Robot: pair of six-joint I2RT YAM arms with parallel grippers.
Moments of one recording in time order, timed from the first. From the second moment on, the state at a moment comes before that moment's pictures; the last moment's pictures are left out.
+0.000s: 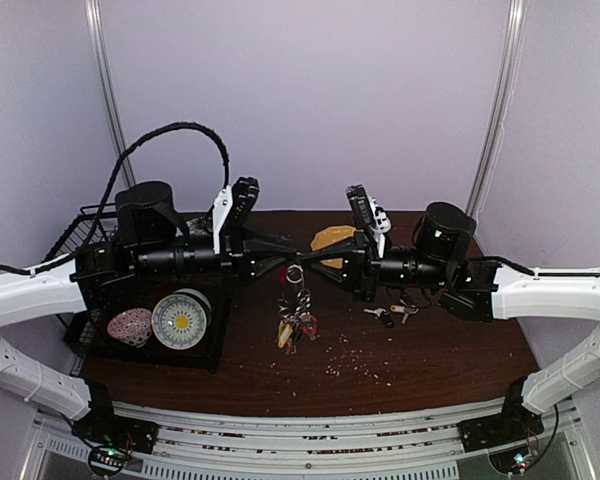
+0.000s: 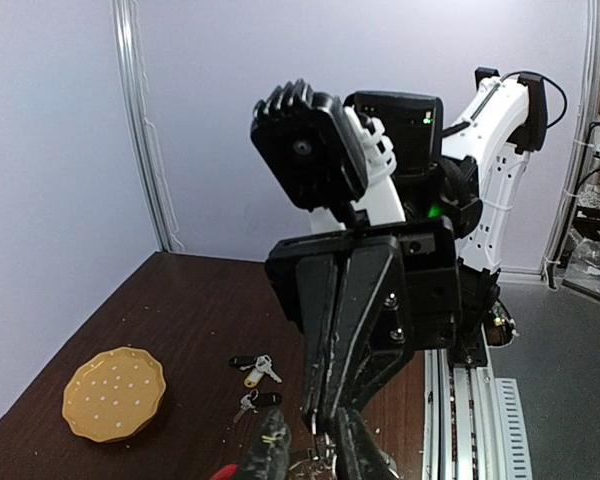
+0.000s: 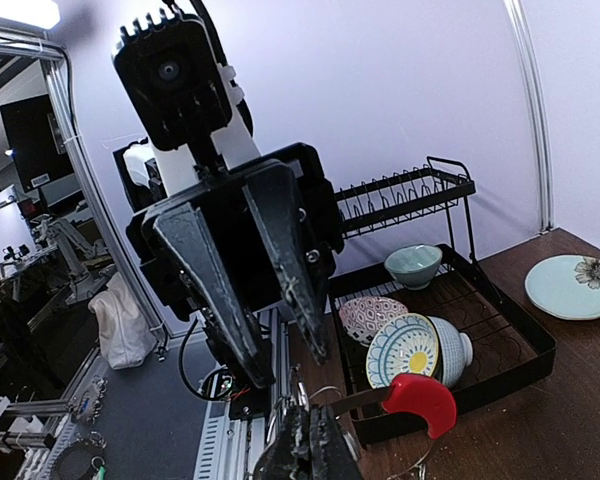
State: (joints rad) left arm -1.01 1.18 1.03 0.07 0.34 0.07; right arm 0.95 1.33 0.89 0.51 -0.53 0.32
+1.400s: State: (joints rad) left arm -1.01 1.20 1.03 -0.03 0.33 0.12; right arm 0.95 1.31 0.89 0.41 -0.52 0.21
